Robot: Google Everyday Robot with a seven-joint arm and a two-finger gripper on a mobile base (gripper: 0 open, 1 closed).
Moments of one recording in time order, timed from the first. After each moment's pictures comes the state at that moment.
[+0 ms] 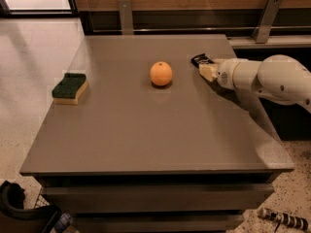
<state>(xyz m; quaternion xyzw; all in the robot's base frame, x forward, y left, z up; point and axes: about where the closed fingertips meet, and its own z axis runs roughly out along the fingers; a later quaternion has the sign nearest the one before) 0.714 -0.173 0.813 -0.22 0.81 0.17 0.52</state>
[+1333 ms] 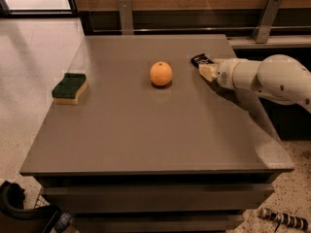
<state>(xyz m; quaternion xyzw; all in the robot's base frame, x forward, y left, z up) 0.714 -0.173 0.814 -0.22 0.81 0.17 0.52</state>
